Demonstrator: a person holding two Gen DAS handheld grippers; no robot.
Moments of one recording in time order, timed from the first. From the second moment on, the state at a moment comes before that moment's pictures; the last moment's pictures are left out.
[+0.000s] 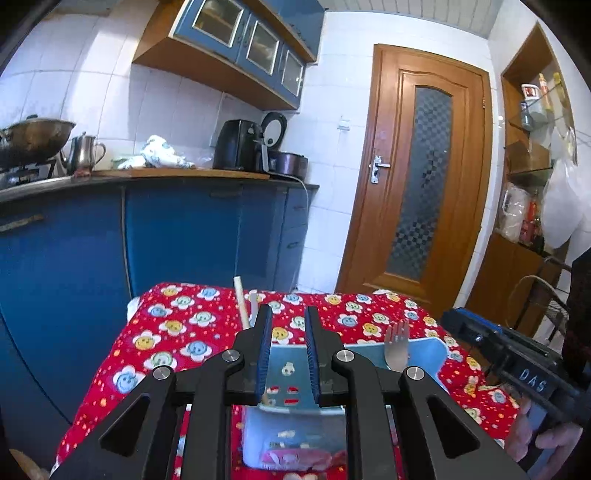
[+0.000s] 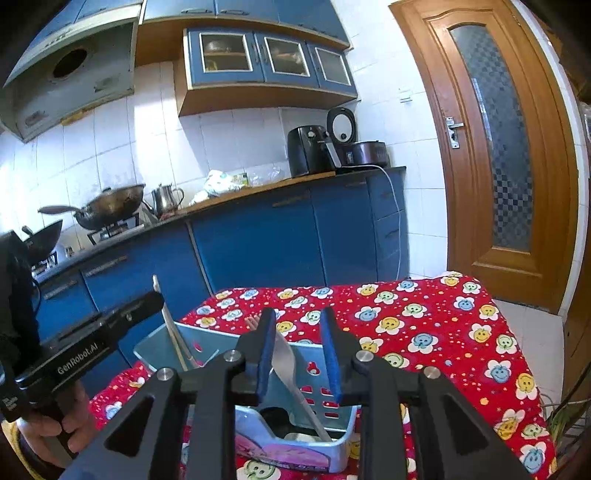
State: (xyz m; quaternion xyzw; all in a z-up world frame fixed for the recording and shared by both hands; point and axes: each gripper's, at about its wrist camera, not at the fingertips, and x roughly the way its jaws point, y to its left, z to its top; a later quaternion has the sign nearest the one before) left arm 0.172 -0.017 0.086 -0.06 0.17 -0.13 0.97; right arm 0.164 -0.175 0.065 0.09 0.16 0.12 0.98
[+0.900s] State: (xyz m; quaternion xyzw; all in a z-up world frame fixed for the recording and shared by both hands) left arm 0.105 0.008 0.080 -0.06 0.28 -0.14 0.95; right arm 0.084 -0.197 0.056 0.12 0.23 0.10 0.96
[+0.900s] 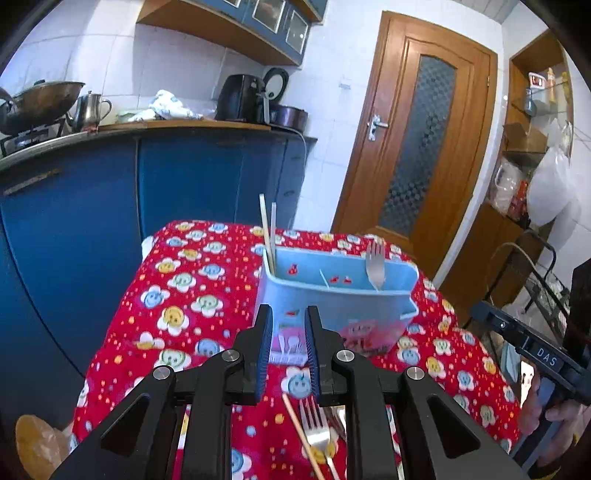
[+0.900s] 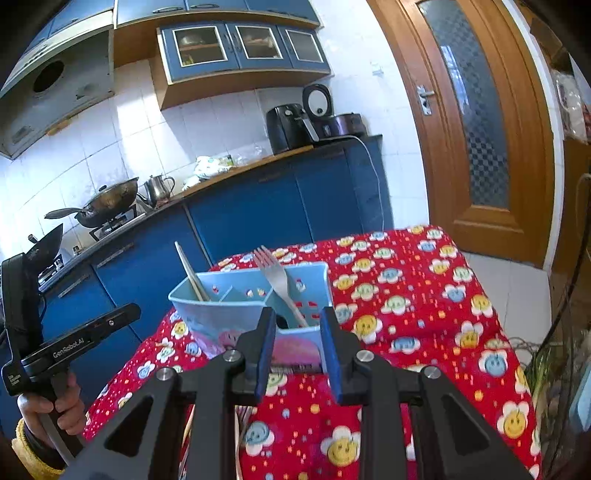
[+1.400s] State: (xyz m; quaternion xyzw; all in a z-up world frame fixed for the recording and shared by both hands) left arm 0.101 -0.005 0.037 -0.05 0.37 -0.16 0.91; right arm 0.071 -0.197 0.015 0.13 0.31 0.09 0.94
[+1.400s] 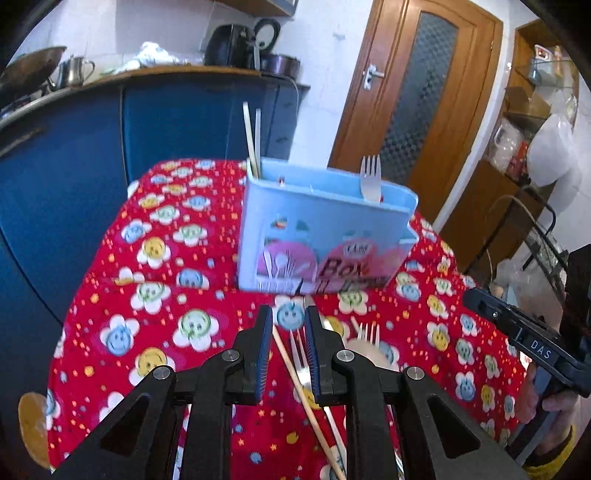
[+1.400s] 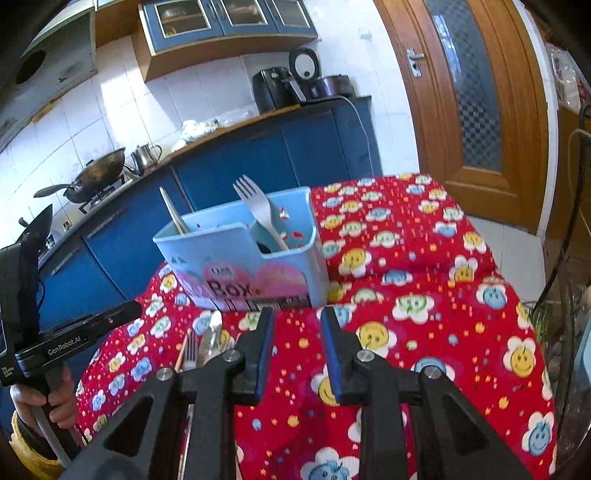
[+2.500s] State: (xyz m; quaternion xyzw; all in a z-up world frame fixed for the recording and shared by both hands) left arm 0.112 -0.029 -0.014 -0.05 0.54 -0.17 0.82; right arm 0.062 -0.209 -0.018 0.14 0.35 0.10 0.92
